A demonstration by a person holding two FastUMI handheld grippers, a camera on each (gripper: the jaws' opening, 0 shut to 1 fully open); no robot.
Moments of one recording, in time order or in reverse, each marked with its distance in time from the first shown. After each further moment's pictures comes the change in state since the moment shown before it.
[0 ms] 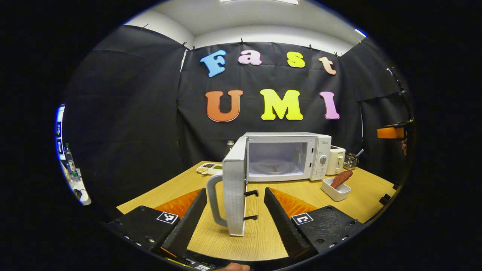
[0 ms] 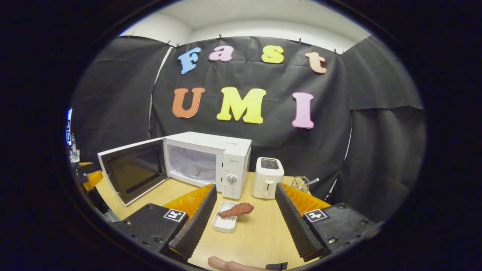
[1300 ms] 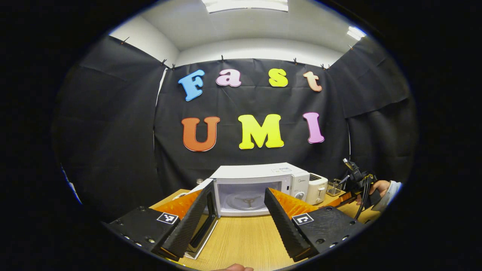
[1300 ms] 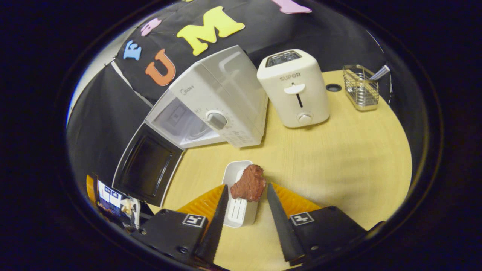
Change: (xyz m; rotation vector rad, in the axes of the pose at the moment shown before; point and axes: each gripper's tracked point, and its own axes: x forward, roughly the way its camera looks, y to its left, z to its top) left arm 0.049 -0.088 0.102 0.021 -0.130 -0.079; right arm 0.164 0.011 -0.157 0.576 0.700 0.439
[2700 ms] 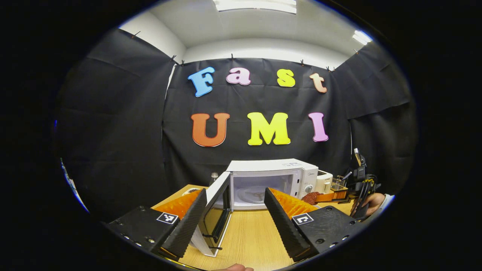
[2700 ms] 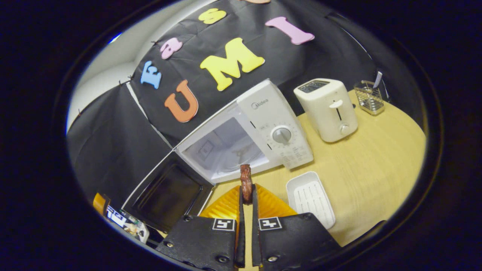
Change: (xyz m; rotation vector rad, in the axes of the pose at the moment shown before) left arm -0.033 0.069 -0.016 -0.026 0.011 0.015; right arm 0.030 0.143 -0.003 -0.069 -0.529 -0.005
